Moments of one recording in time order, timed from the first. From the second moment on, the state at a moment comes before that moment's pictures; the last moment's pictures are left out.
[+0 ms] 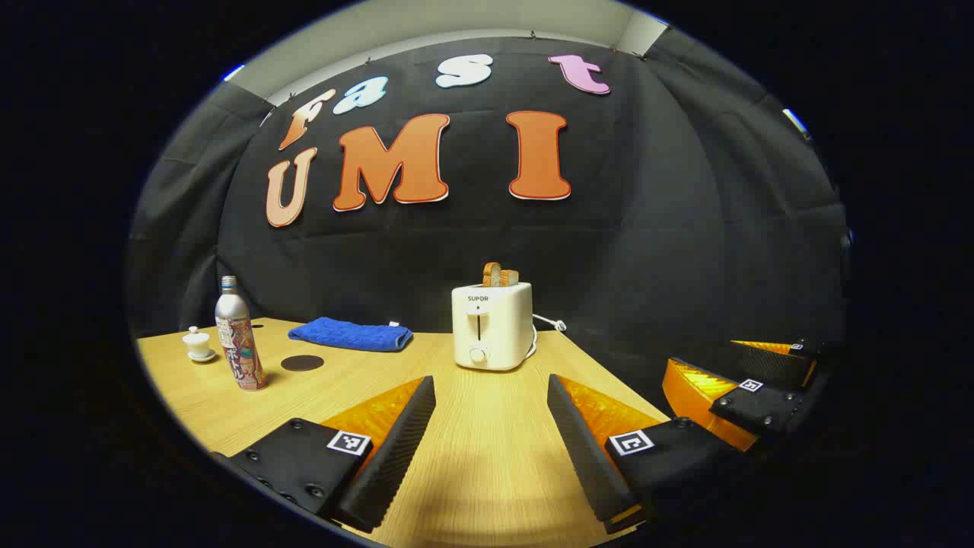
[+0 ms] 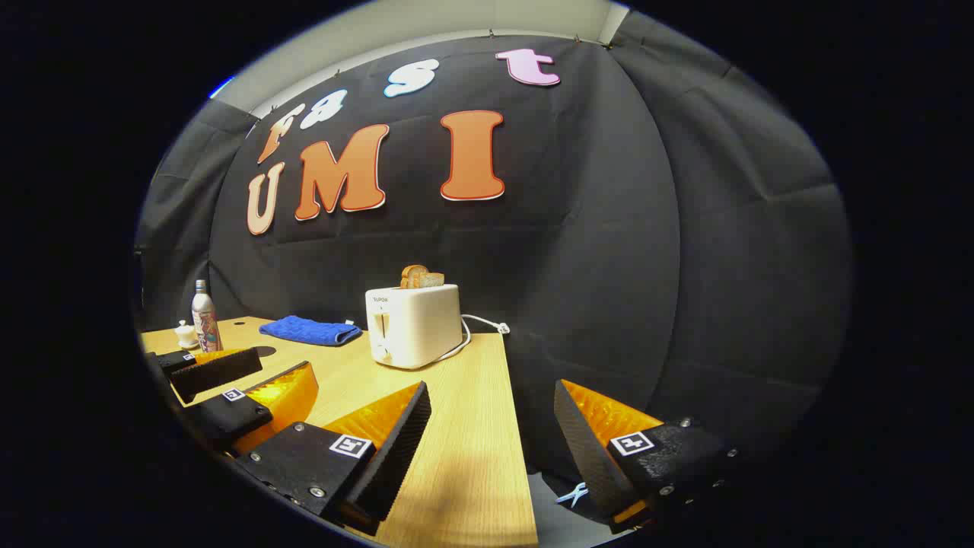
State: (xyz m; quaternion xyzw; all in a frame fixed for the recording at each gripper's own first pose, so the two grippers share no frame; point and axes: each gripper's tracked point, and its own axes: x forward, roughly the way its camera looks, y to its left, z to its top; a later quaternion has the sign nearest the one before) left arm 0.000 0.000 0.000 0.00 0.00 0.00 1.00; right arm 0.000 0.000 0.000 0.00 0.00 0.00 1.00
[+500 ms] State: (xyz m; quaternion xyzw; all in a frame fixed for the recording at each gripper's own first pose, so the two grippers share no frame) left arm 0.011 -0.003 -0.006 0.02 0.02 0.00 1.00; right arm 0.022 -0.003 -0.002 0.01 0.01 0.00 1.00
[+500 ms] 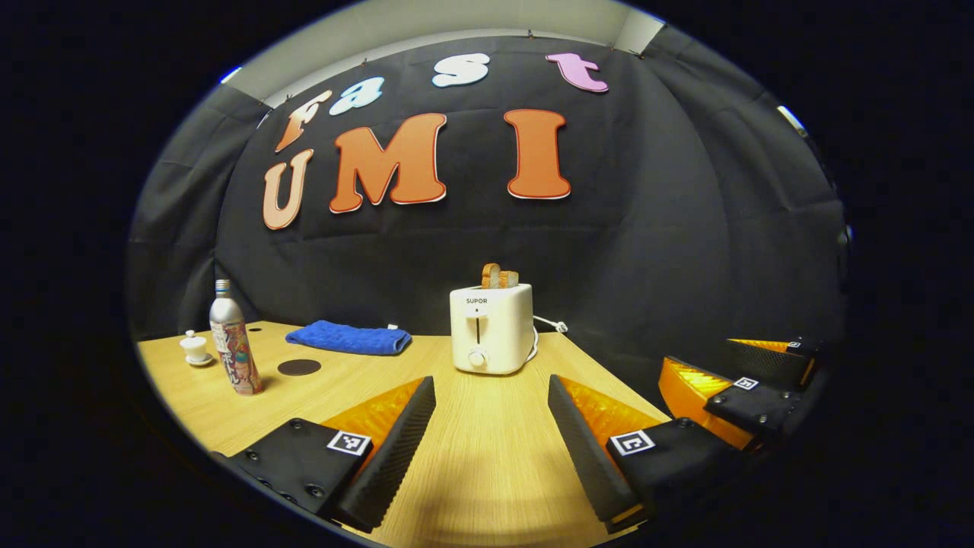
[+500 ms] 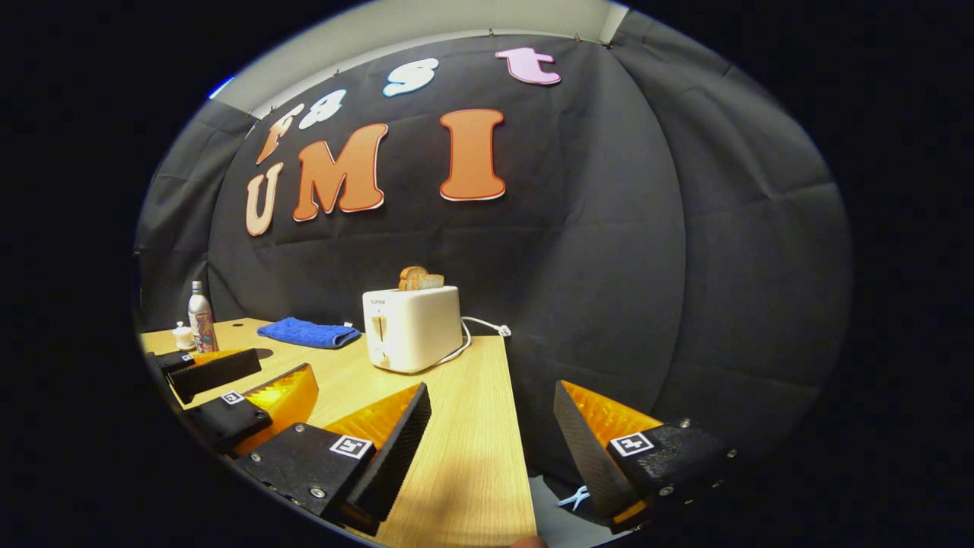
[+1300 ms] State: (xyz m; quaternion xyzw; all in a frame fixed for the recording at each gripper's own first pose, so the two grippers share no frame) left arm 0.054 0.173 0.170 -0.05 -0.07 -0.10 0.99; right arm -0.116 -0.035 0.221 -0.14 -0.10 -0.30 0.94
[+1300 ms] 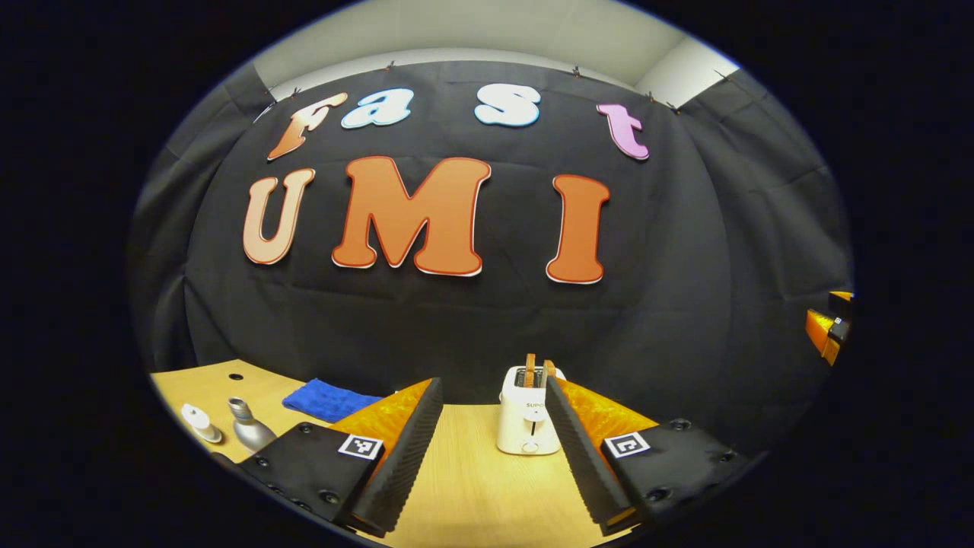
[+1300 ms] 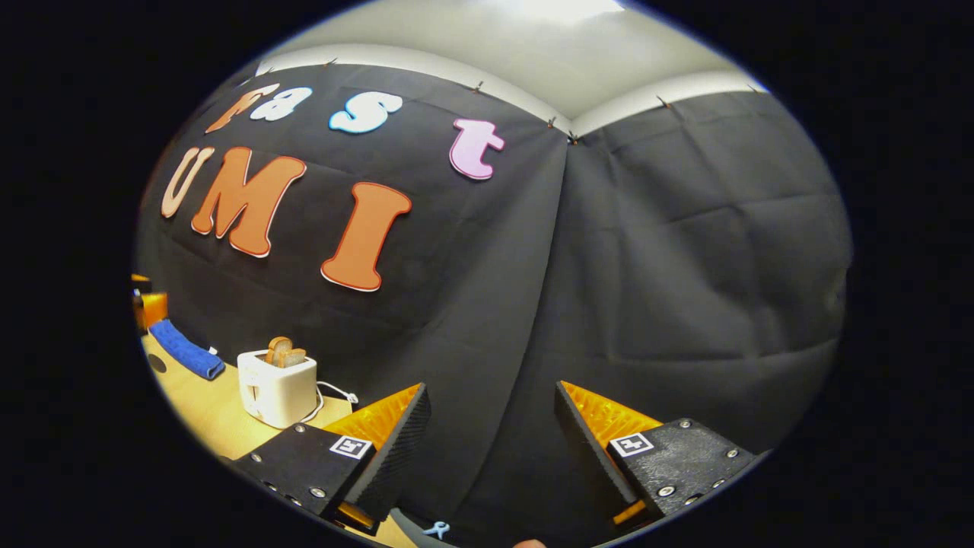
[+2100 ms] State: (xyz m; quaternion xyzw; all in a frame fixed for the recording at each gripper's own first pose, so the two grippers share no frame) left arm 0.001 0.555 0.165 0.03 -0.07 0.03 1.00; right arm -0.044 0.397 0.144 -0.04 -0.05 0.02 1.00
